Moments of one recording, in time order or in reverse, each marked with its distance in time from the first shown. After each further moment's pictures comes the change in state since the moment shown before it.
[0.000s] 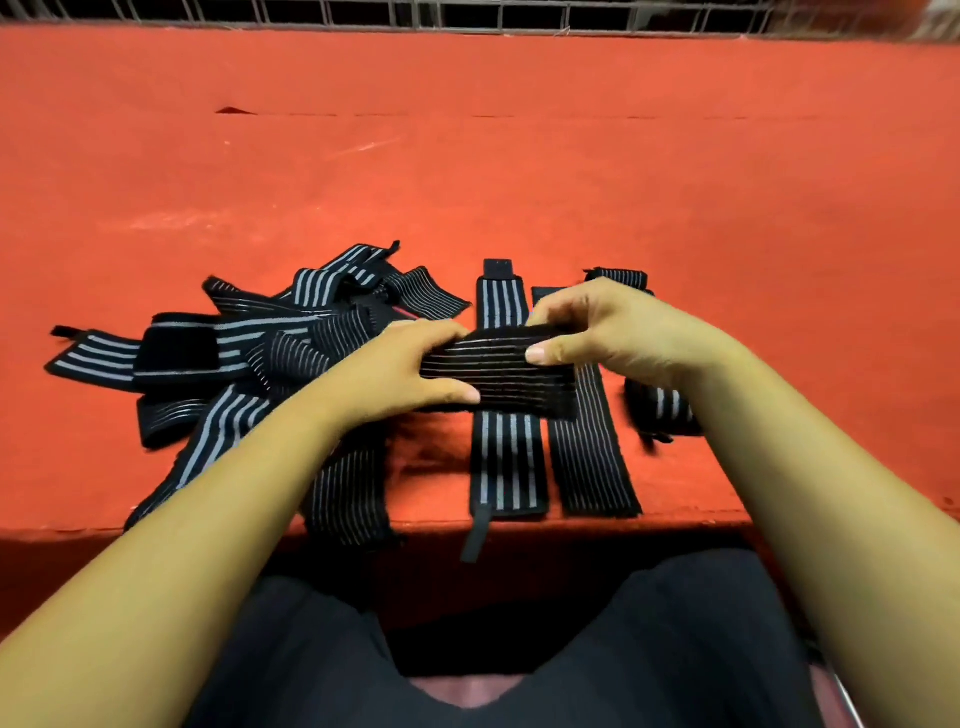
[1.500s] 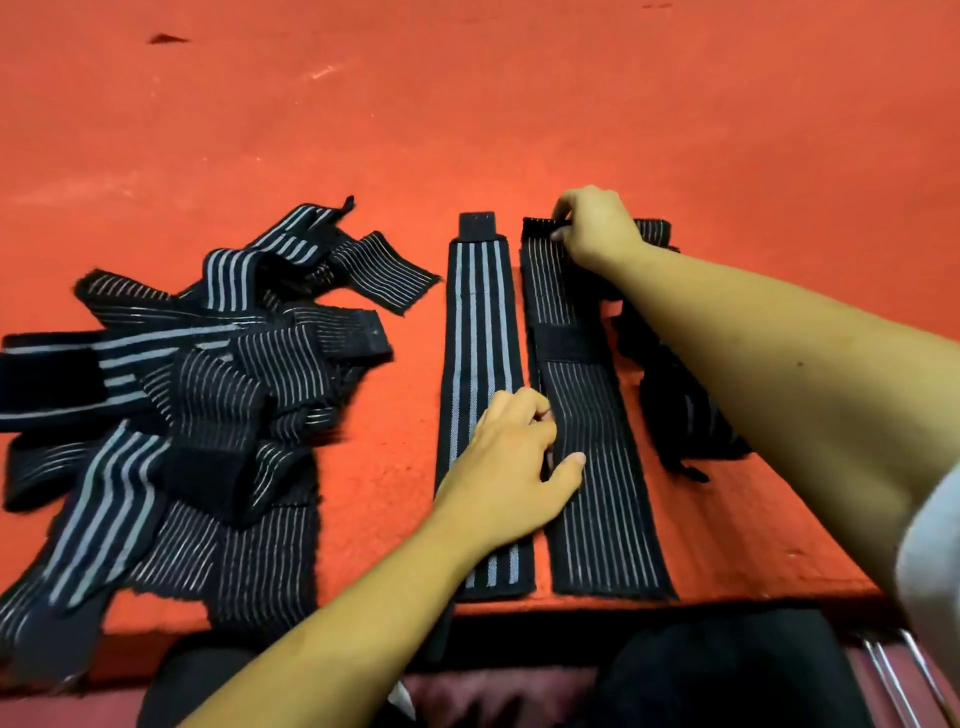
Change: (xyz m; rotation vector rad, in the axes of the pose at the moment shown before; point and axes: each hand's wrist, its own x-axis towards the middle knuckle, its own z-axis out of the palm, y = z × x) left_hand 0.059 0.015 0.165 0.084 0.014 -0.146; right_hand 0.178 0.170 -0.109 -0.650 0.546 0.311
